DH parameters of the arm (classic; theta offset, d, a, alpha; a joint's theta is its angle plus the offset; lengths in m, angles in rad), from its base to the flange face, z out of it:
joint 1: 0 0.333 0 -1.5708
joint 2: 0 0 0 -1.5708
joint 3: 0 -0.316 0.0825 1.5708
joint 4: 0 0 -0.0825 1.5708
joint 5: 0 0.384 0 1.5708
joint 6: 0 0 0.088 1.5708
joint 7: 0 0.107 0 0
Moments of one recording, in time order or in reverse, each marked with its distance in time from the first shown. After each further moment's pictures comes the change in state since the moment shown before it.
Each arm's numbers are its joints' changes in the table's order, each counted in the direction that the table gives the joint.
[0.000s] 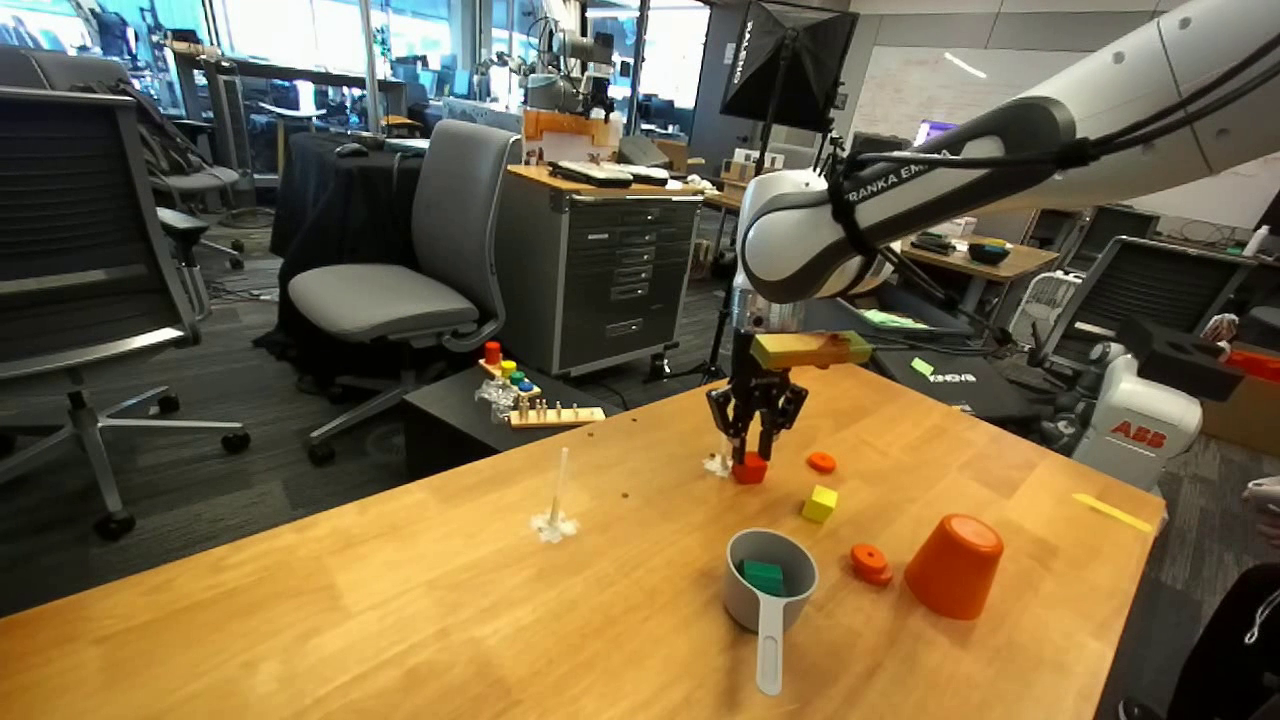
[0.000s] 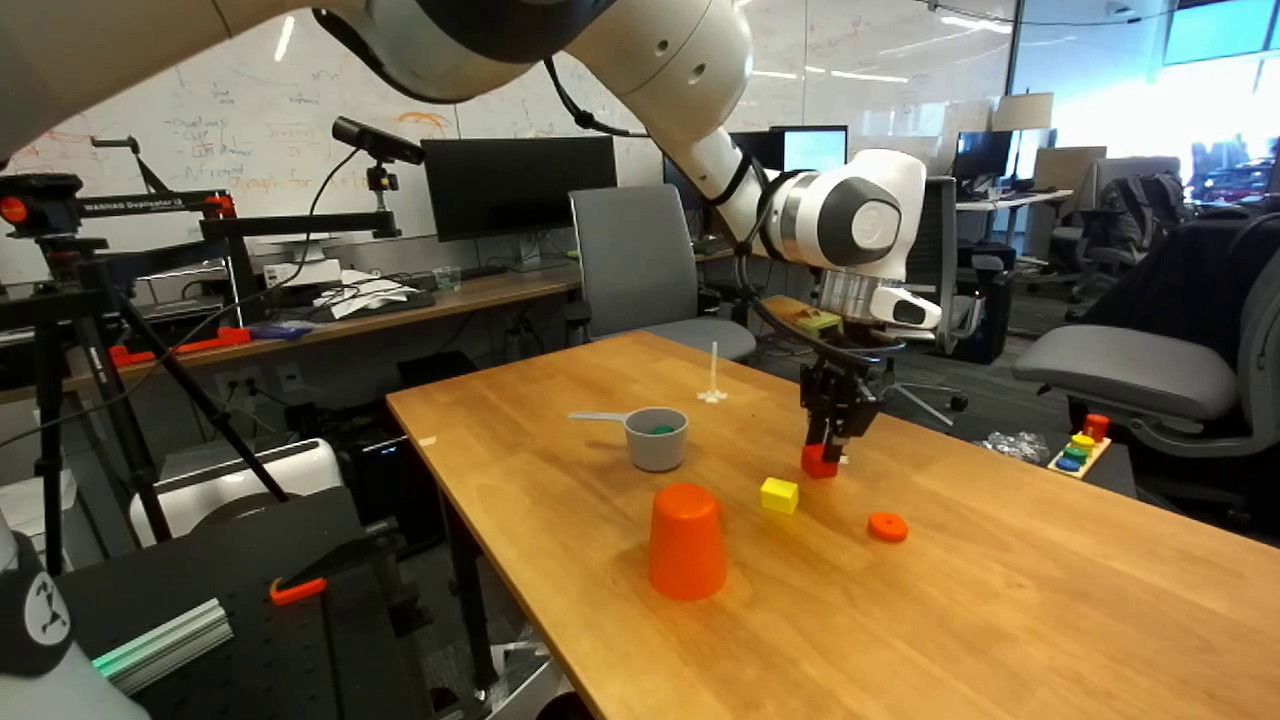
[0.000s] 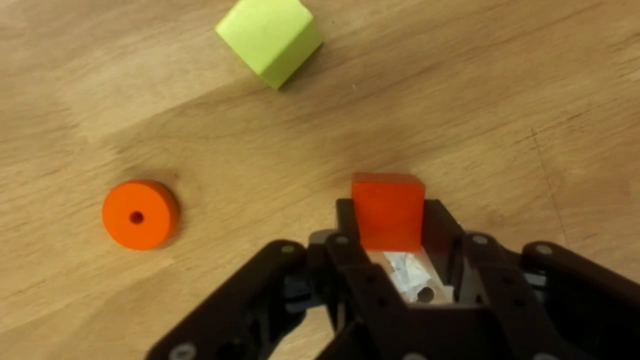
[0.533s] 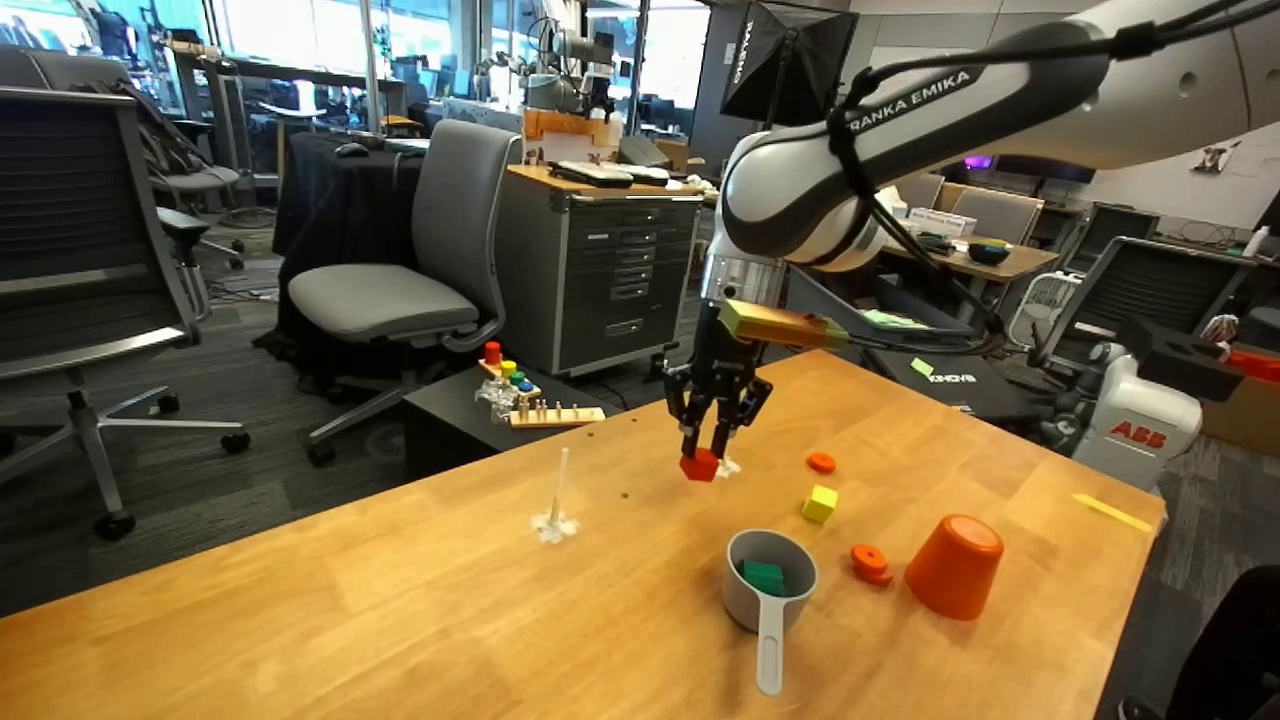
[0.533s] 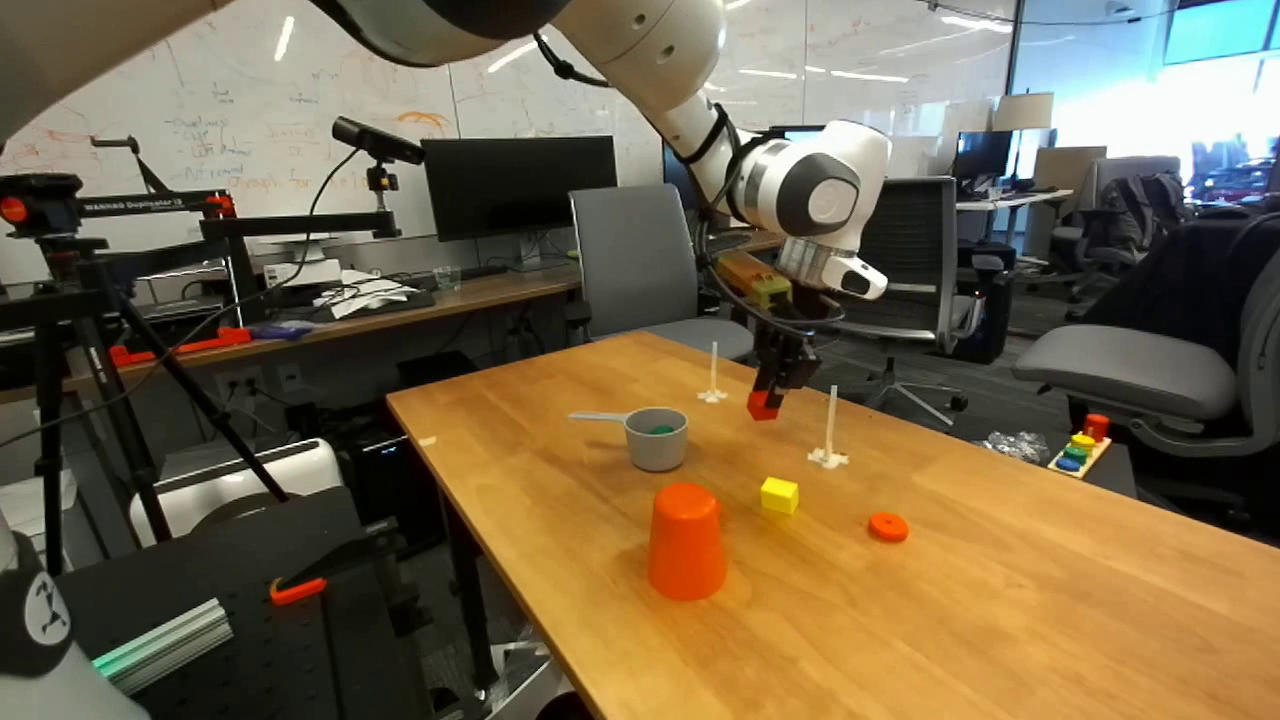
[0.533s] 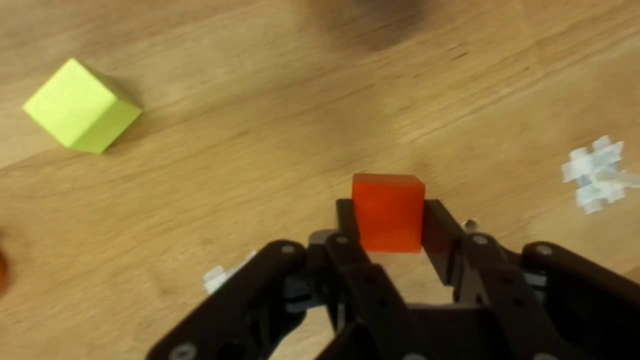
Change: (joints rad) arm 0.010 -0.068 -0.104 0.037 0.112 0.005 -0.005
